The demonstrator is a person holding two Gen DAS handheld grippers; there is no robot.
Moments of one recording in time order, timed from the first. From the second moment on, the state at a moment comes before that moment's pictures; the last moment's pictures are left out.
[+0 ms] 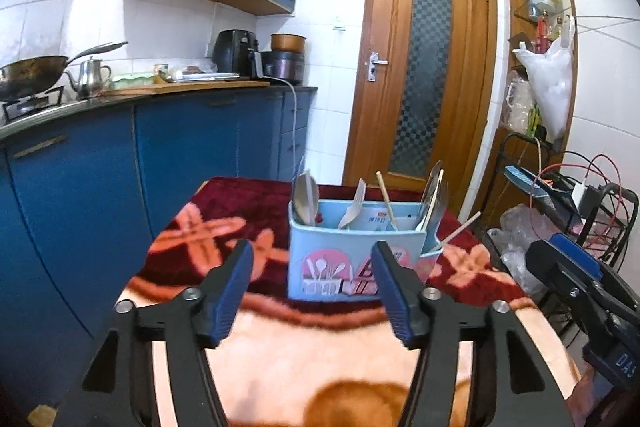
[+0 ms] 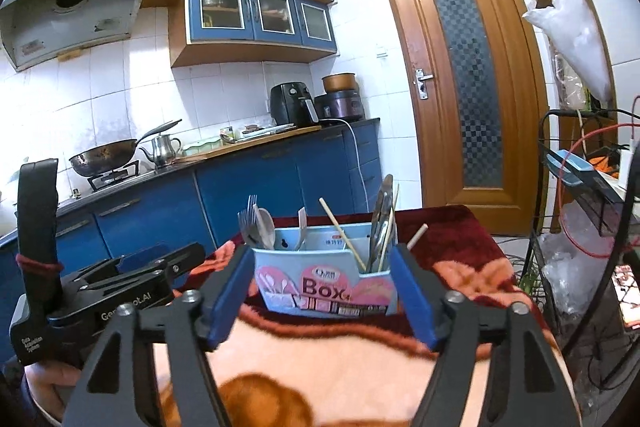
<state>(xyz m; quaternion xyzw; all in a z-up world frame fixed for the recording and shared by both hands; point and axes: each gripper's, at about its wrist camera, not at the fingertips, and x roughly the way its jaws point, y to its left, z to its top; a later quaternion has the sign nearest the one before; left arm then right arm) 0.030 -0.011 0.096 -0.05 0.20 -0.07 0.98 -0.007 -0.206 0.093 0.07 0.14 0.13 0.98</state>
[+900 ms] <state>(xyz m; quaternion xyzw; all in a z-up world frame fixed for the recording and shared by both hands) -0.003 -0.007 0.001 -0.01 0.22 0.00 0.98 -0.033 -0.201 -0.001 0.00 0.15 0.05 0.99</state>
